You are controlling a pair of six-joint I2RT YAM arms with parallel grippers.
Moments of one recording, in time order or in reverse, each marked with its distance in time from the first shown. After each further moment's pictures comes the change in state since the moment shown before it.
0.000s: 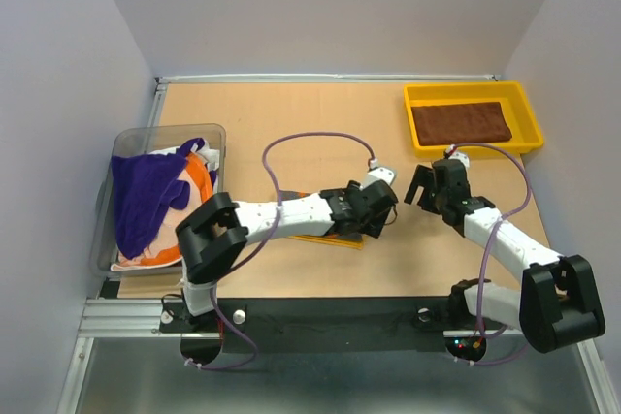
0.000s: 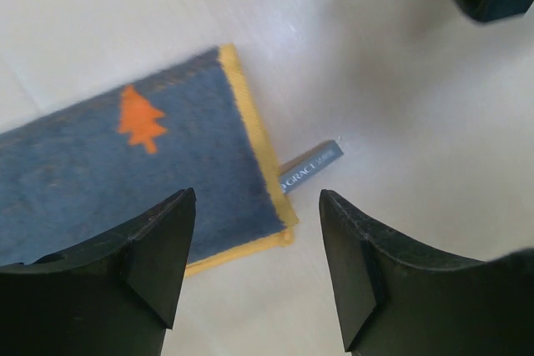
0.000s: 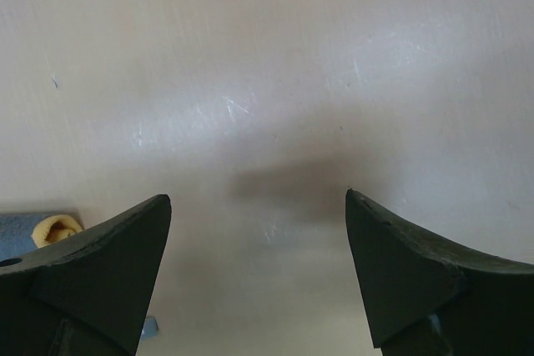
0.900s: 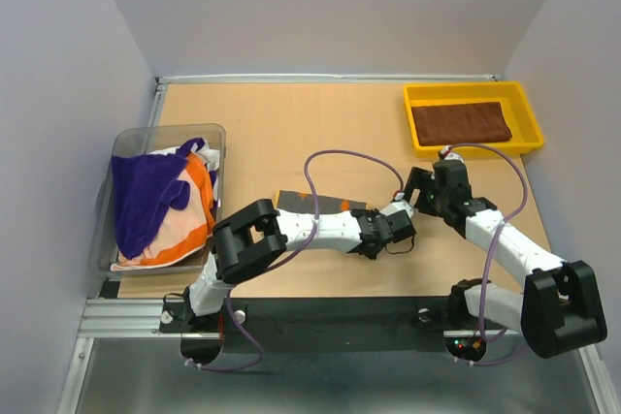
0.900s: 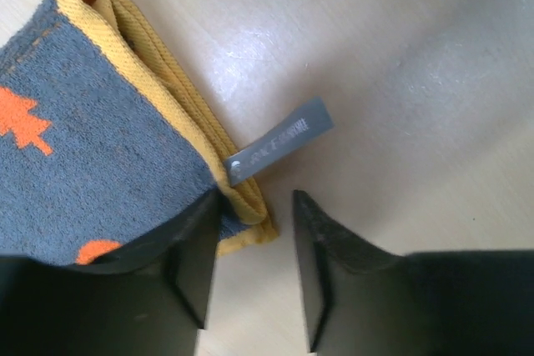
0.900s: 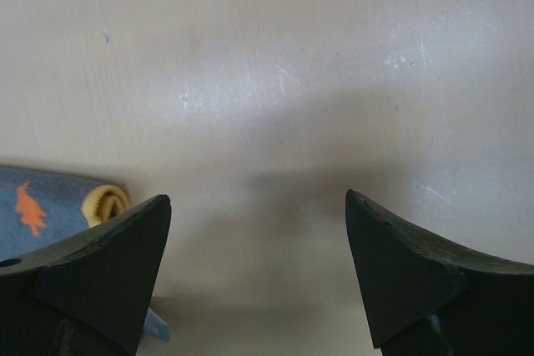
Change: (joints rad) left arm -0.140 0.254 0.134 -0.150 -0.043 0.167; right arm -0.010 -0.031 0.000 -0.039 -0.136 -0.018
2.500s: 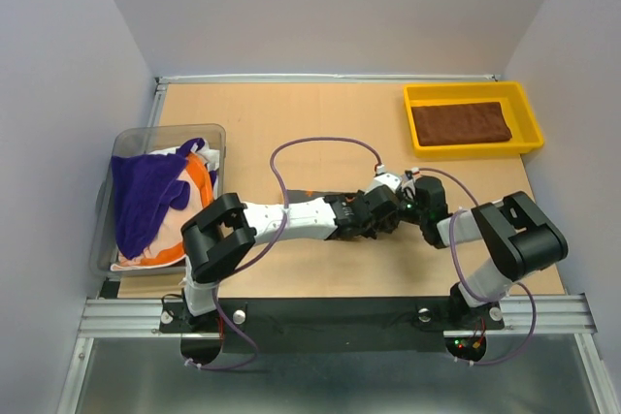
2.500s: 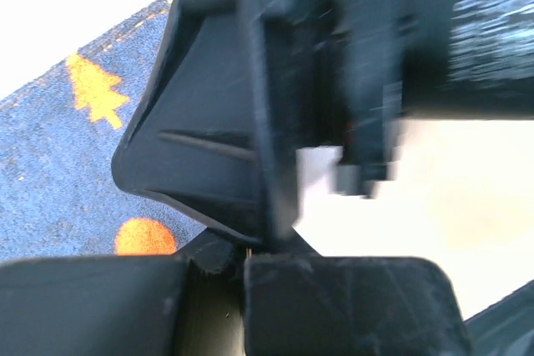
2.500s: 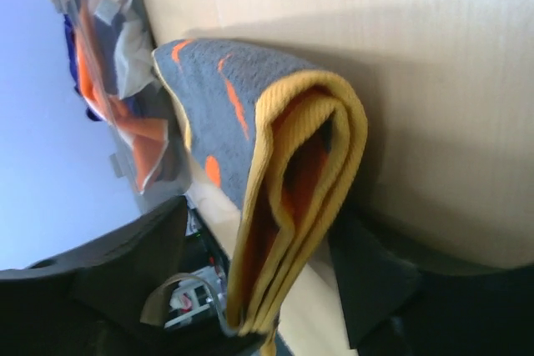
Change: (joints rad) left arm 0.098 -0.175 -0.142 0.222 0.074 -0.106; right arm 0.095 0.431 -0.233 0.927 -0.656 0.637
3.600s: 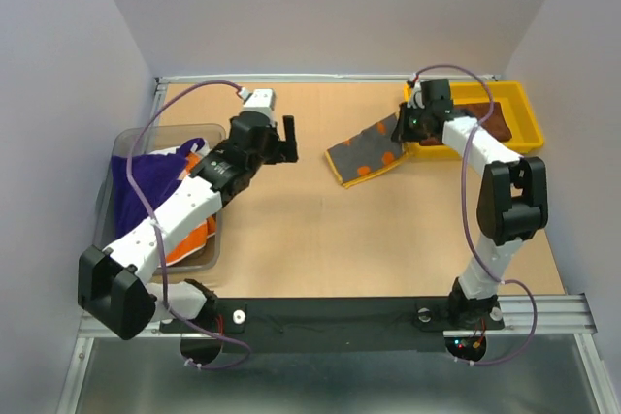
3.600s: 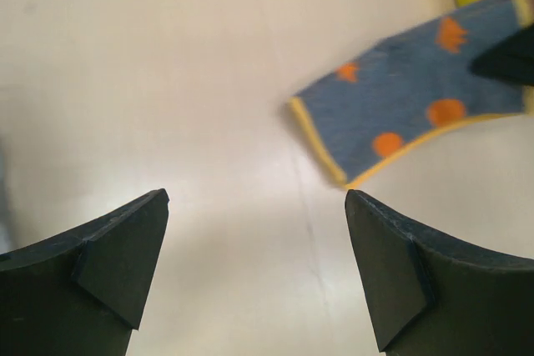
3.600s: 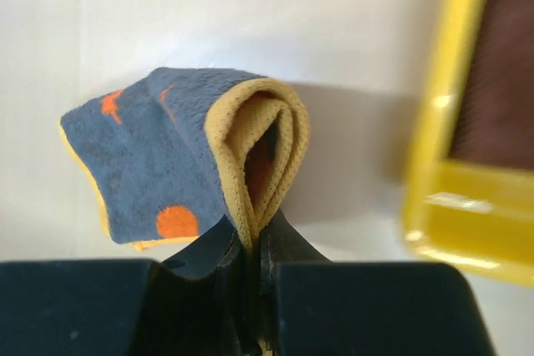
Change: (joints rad) left arm 0.545 -0.565 -0.190 0.026 0.069 0.112; right arm -0.166 0.239 0.996 -1.054 0.298 -0.898
